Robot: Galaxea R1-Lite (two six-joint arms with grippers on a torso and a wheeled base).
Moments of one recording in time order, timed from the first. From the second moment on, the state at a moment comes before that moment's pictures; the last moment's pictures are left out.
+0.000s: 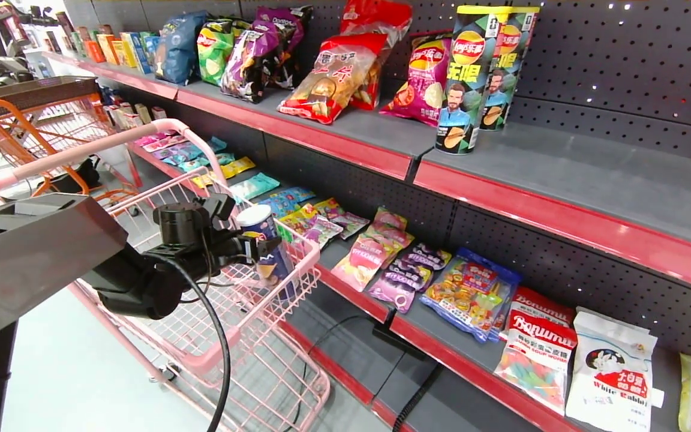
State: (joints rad) left arm -0.15 2.29 -1.01 -0.99 -0.29 -0.05; right arm 0.00 0.00 0.00 0.00 -0.01 0.00
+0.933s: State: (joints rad) left arm -0.10 1.91 -0.89 -0.71 -0.31 -0.05; right arm 0.00 0.00 0.00 0.00 -0.01 0.01
